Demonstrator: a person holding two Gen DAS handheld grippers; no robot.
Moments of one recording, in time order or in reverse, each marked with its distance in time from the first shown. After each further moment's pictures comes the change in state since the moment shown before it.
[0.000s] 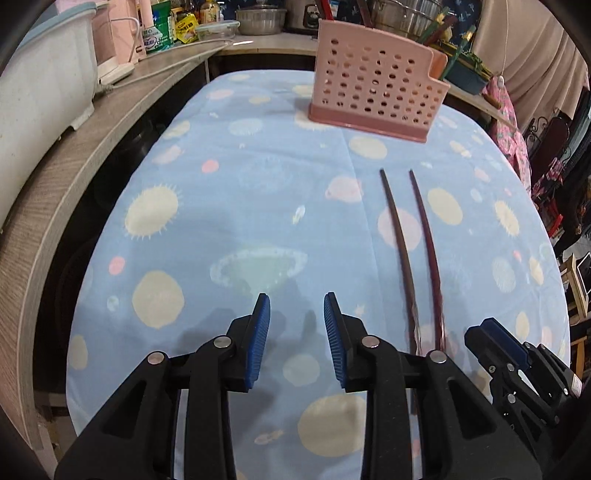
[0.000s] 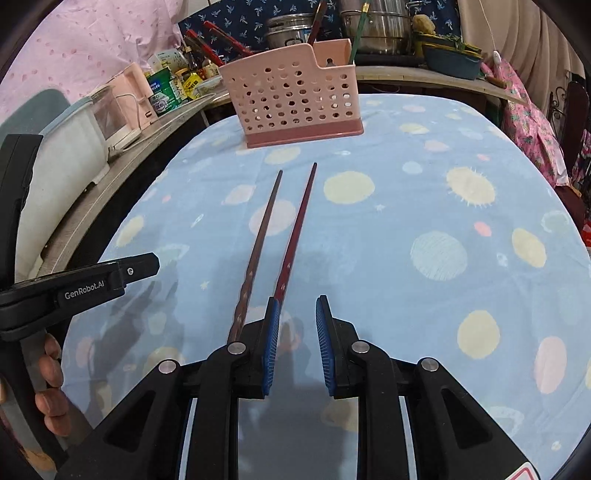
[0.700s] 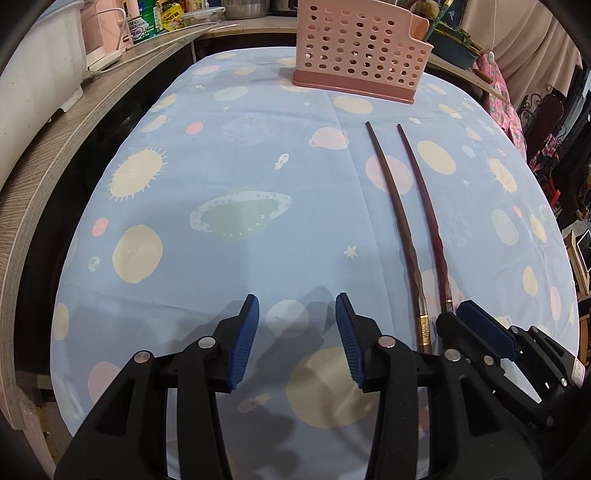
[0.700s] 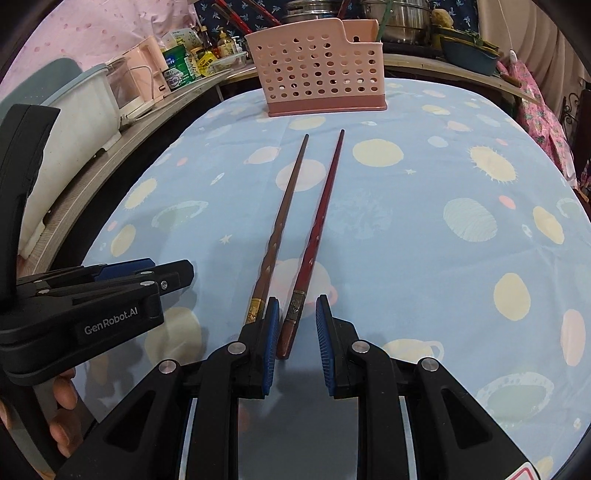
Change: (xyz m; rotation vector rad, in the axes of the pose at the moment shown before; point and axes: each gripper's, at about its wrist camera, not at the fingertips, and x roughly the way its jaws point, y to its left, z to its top) left arm 0.008 -0.011 -0.029 0.047 0.051 -0.008; right arm 0.007 0.021 -0.023 -0.052 0.047 0.010
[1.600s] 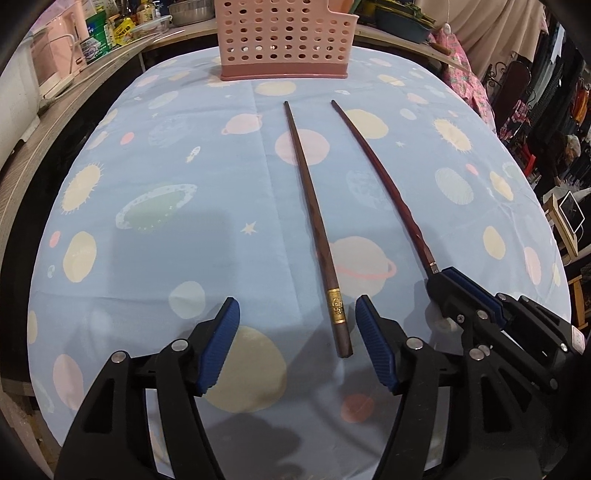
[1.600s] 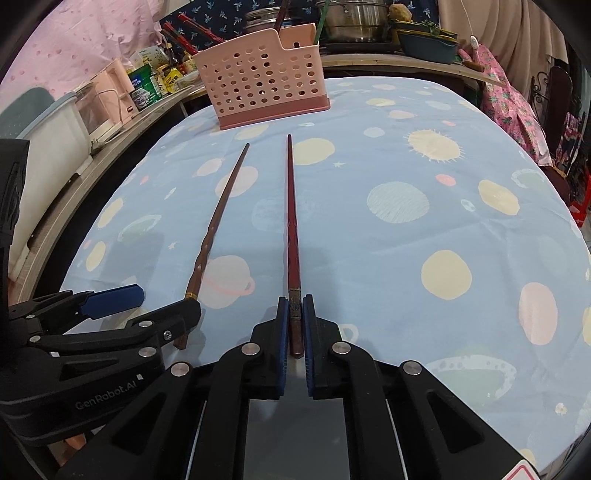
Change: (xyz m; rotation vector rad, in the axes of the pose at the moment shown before) left arm 0.003 -0.057 -0.014 0.122 0.019 -0.062; right arm -0.015 -0.043 -0.010 0.092 -0.027 -0.066
